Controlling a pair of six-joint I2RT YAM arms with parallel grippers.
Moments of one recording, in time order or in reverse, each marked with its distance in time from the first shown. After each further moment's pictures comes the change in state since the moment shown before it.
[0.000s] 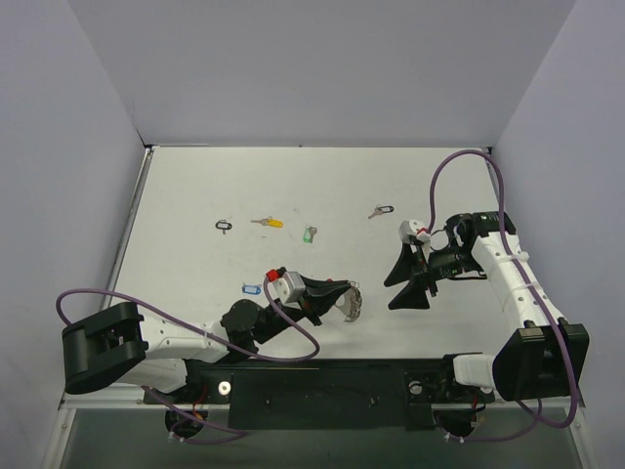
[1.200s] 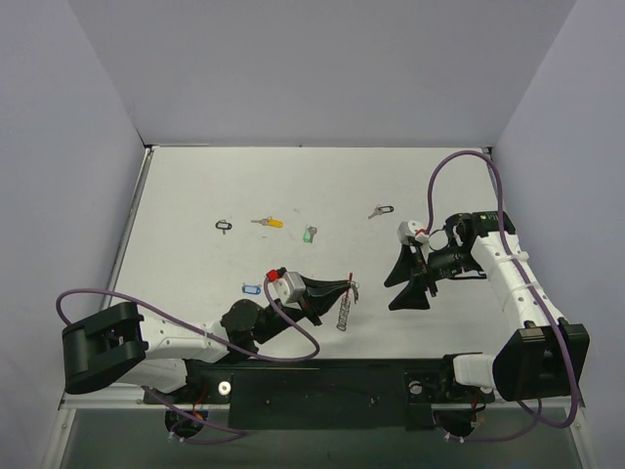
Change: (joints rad) left arm 0.000 0.000 0.000 0.000 0.000 0.008; right arm 0.007 0.000 0.006 0.000 0.018 0.000
